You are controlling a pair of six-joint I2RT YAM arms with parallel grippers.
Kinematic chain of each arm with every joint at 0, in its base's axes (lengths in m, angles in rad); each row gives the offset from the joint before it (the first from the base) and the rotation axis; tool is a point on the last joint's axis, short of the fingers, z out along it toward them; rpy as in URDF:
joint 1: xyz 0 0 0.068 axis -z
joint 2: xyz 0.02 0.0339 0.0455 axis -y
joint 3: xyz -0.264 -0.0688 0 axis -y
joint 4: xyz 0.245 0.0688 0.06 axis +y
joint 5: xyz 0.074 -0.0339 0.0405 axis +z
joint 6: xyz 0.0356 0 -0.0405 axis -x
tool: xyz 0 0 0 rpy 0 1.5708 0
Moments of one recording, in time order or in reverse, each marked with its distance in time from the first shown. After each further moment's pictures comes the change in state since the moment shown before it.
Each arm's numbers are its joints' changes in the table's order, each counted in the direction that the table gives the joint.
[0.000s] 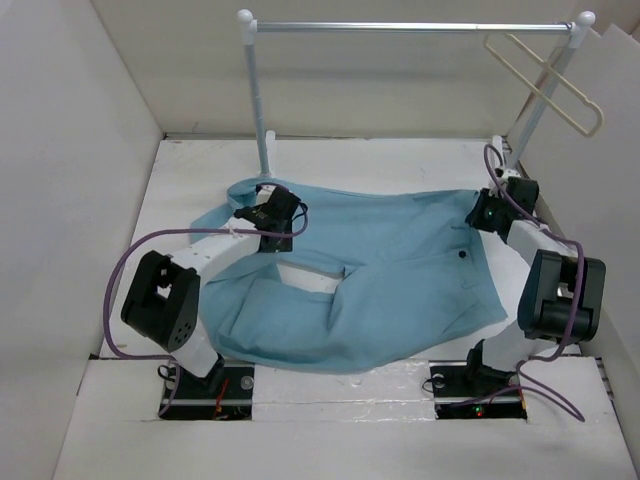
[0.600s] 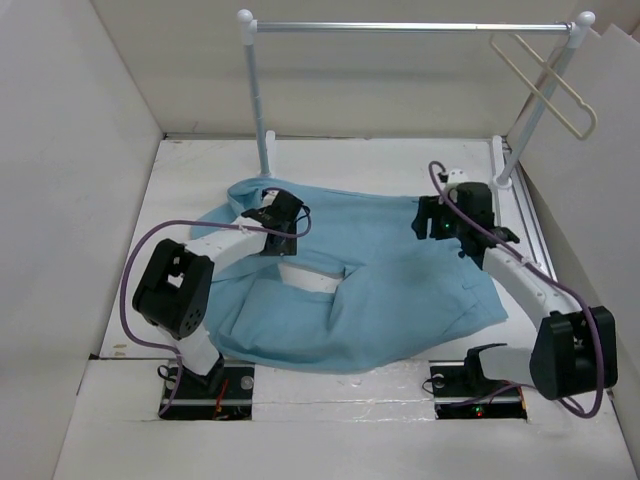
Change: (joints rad) left arm -0.016 -0.097 -0.025 -0.069 -0.063 -0.003; right arm -0.336 0.297 -0.053 0.151 -0.111 0.023
